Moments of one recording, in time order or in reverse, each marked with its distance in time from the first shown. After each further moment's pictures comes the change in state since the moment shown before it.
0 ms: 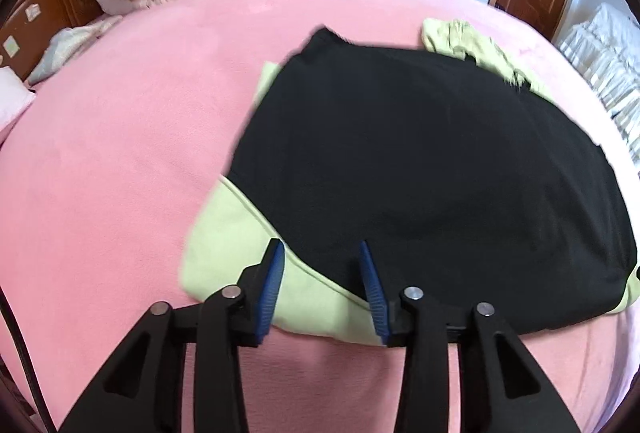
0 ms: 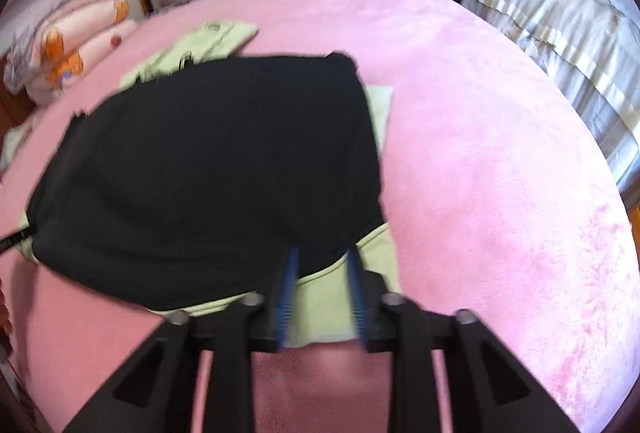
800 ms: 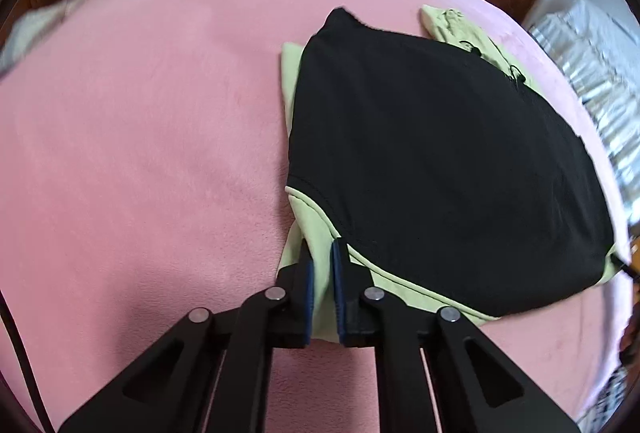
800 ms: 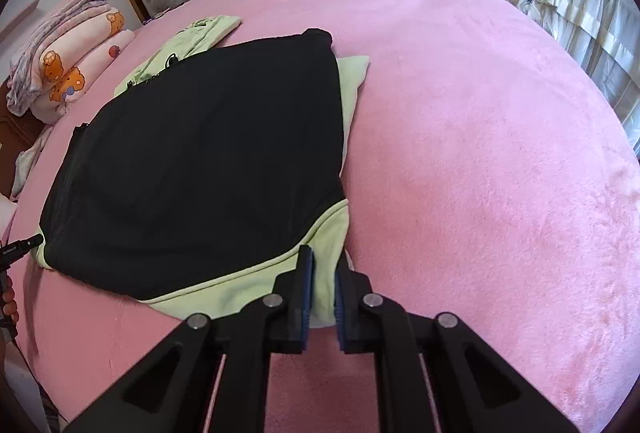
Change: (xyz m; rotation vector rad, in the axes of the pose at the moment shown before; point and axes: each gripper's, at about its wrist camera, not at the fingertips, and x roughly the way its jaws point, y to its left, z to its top) left arm 0.025 0.055 0.017 0.060 0.106 -0.161; right arm 0.017 -0.040 -0.002 0.040 0.082 0.068
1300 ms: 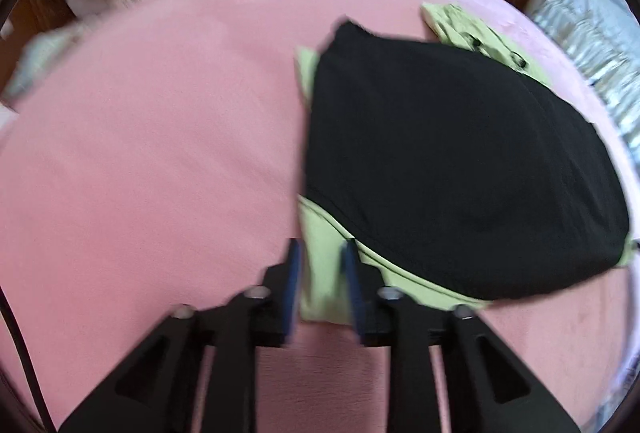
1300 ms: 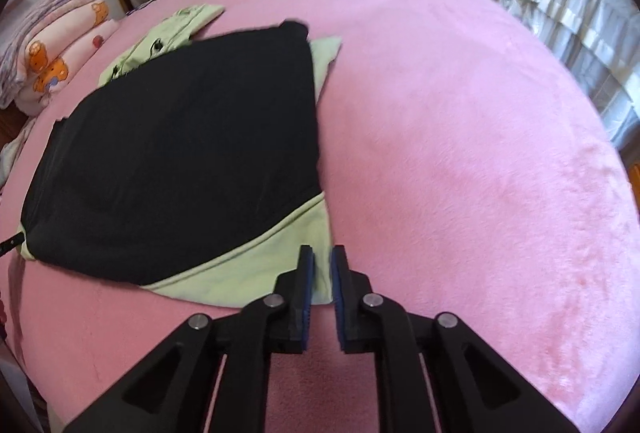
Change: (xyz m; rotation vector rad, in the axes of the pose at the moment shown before) left arm -0.027 -0.002 -0.009 0.068 -0.054 0.135; right arm -0.021 -0.001 -0.009 -0.002 -0.007 -0.112
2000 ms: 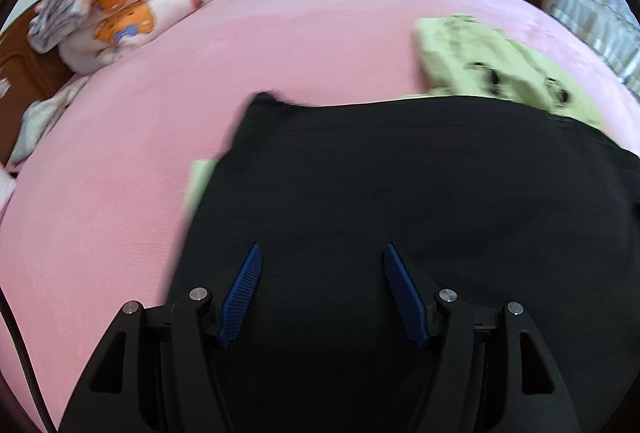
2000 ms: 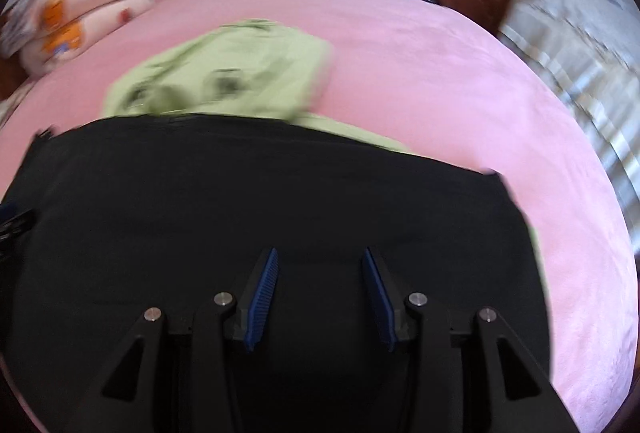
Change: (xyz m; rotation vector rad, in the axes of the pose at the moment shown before) left arm 0.098 -0.080 0.086 0.024 -0.046 0.120; right arm 0.122 0.146 0.132 -0.166 -0.082 -0.095
